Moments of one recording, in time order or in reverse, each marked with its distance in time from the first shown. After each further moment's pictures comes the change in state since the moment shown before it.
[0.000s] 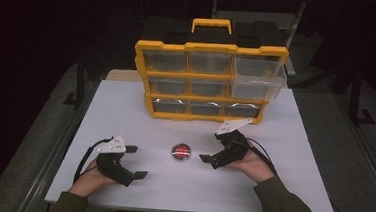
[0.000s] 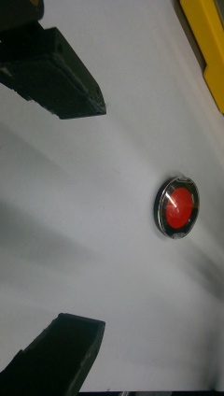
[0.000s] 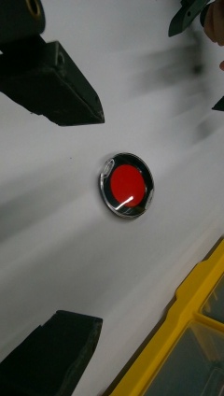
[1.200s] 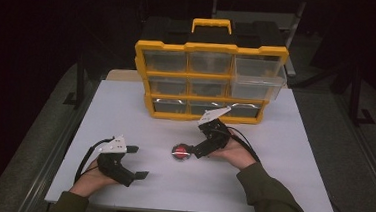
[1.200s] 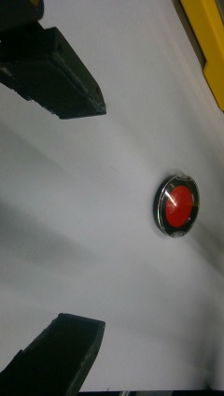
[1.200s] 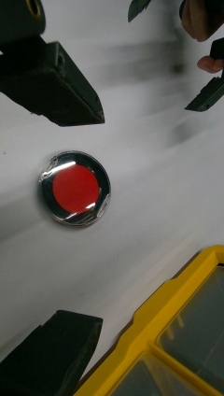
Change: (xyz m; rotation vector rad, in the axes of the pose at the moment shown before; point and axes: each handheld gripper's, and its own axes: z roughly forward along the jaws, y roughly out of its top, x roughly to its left) left arm -0.001 0.001 0.002 0.000 -0.005 0.001; right arm -0.001 0.039 0.039 0.016 0.041 -0.033
